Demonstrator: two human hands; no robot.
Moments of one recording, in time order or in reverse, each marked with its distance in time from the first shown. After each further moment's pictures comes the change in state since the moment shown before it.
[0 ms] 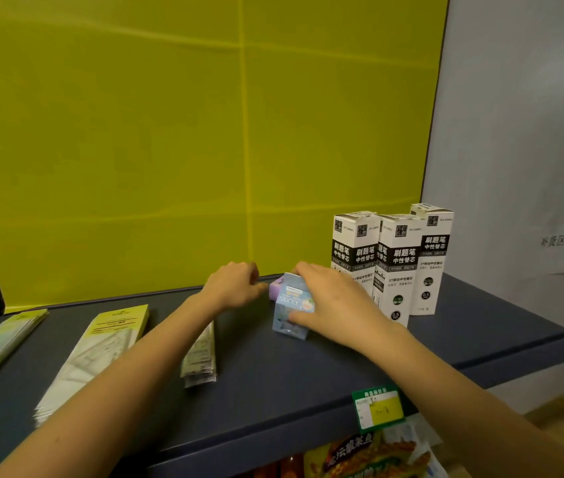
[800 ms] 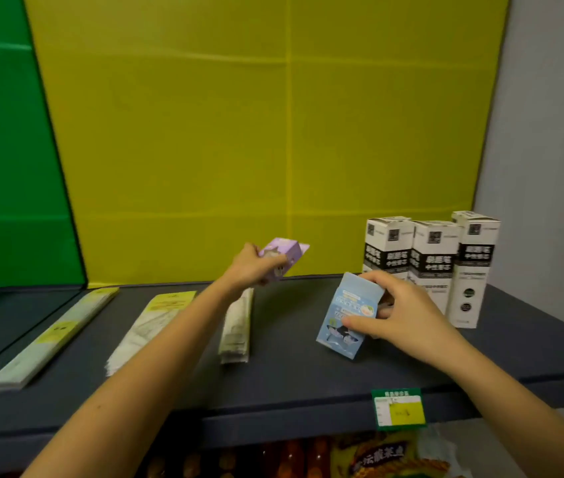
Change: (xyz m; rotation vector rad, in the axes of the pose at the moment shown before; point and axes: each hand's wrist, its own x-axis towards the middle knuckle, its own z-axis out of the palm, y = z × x) left_hand -0.028 -0.001 -0.031 -0.904 0.135 -0.342; right_hand -0.041 0.032 -0.021 0.674 -0.016 0.071
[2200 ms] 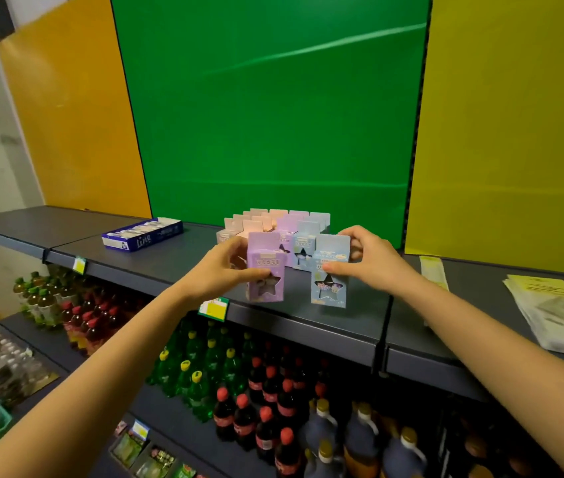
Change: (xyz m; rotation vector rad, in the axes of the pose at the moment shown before) left_hand -0.289 -0.150 -0.499 0.360 0.336 -0.009; right_hand 0.072 -0.334 0.407 0.230 -0.411 -0.285
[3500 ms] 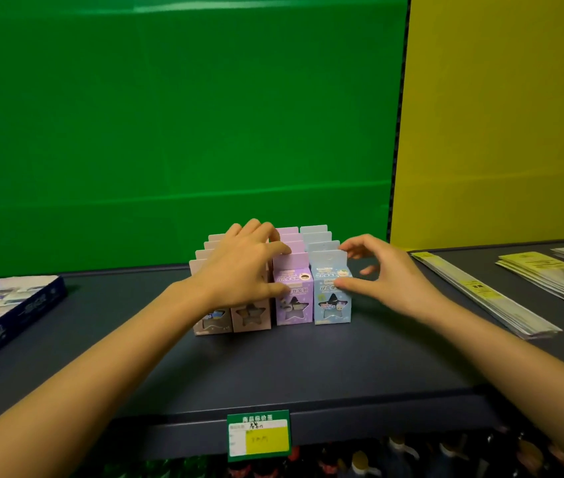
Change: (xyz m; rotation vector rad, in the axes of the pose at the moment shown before) left_hand 0.194 -0.091 -0.036 0.766 -0.141 0.860; right_hand 0.099 0.010 0.085 -0.303 0.425 0.159
